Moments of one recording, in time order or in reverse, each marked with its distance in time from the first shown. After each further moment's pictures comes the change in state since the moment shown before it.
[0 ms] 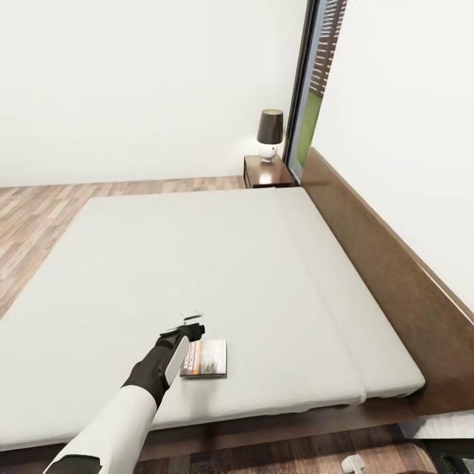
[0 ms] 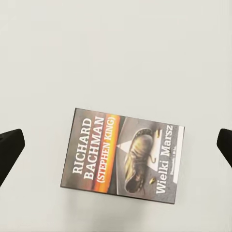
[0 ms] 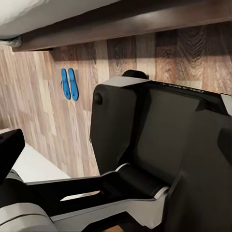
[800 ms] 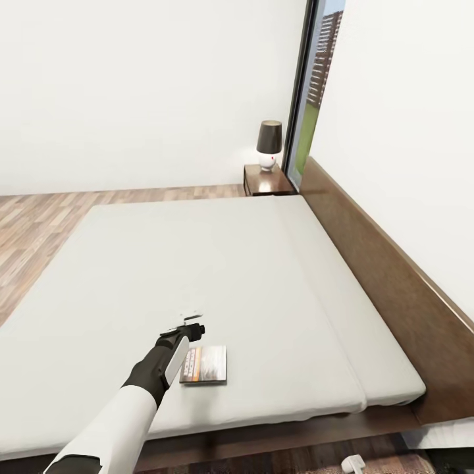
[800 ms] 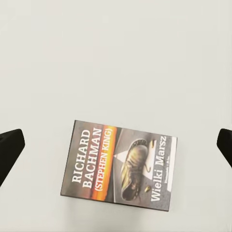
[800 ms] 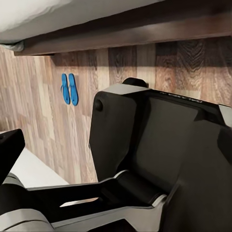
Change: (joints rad) left arm 0.000 0.000 0.001 0.000 0.000 0.000 0.000; right arm 0.000 0.000 0.000 0.000 0.000 0.000 0.000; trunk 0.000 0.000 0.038
